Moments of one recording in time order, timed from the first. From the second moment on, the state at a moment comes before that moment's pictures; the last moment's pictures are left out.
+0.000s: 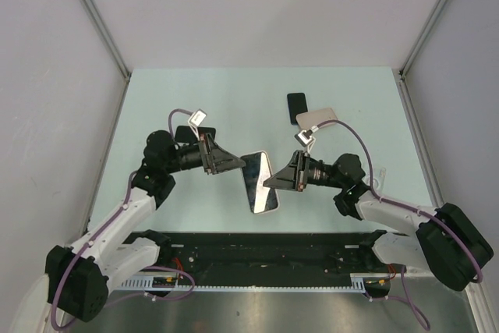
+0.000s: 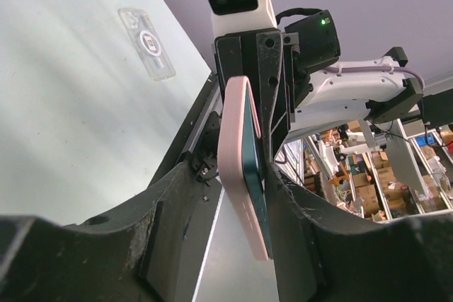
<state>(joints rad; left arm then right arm) -0.38 0.94 0.58 0.29 0.92 -0.92 0.65 1.16 0.39 0.98 -0.80 1.31</state>
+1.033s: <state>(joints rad) -0.44 0.99 0.57 0.23 0.89 -0.96 0.60 1.15 0.39 0.92 -0.71 1.28</state>
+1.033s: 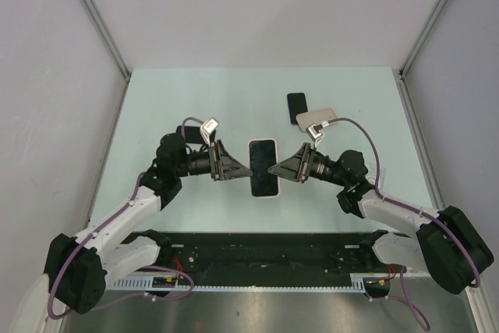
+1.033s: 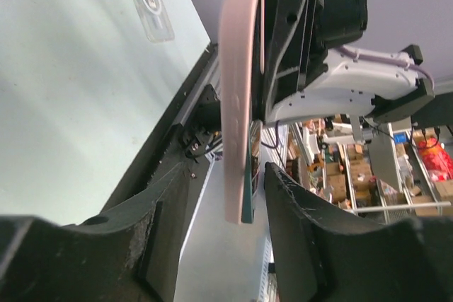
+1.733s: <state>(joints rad) -0.53 1.06 0.50 0.38 0.87 -1.07 0.56 1.18 0.39 0.91 -0.64 1.29</state>
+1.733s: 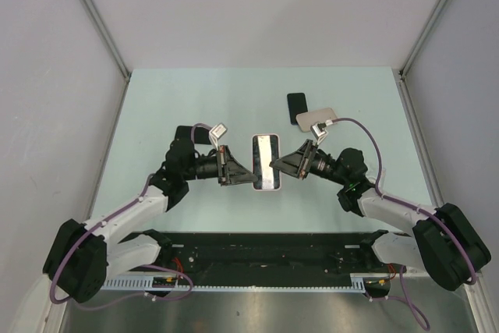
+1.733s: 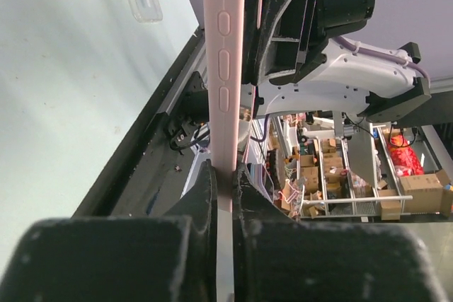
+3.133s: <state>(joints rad) -0.54 1.11 0.68 -0.18 0.54 -0.76 0.56 1.19 0.39 0.59 -0.55 1.11</state>
